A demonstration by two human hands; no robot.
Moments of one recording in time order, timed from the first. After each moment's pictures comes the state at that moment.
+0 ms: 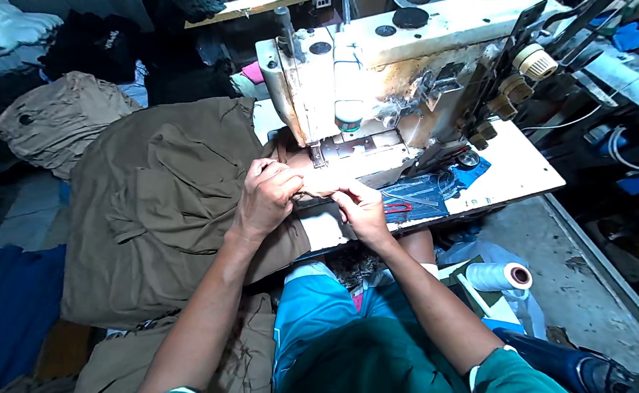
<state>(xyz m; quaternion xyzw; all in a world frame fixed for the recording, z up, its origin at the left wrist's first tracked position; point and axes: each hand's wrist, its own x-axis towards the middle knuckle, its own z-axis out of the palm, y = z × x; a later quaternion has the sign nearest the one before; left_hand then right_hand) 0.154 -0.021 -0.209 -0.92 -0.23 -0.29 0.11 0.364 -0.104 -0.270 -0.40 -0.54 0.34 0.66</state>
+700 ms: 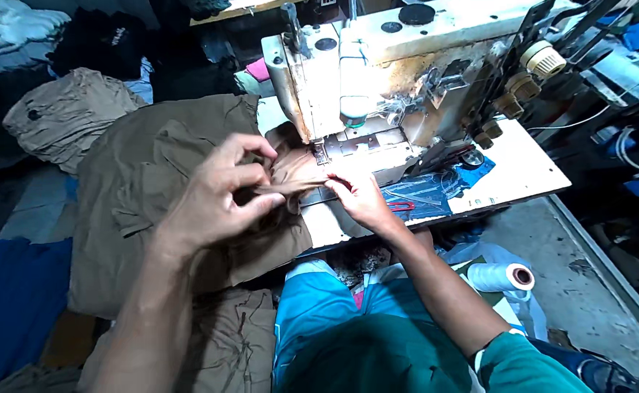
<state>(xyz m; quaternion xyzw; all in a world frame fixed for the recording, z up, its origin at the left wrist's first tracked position) 0.109 -0.050 -0.122 -0.93 -0.24 -0.26 -0.08 0.378 -0.086 -0.245 -0.46 -0.70 0.21 0.50</state>
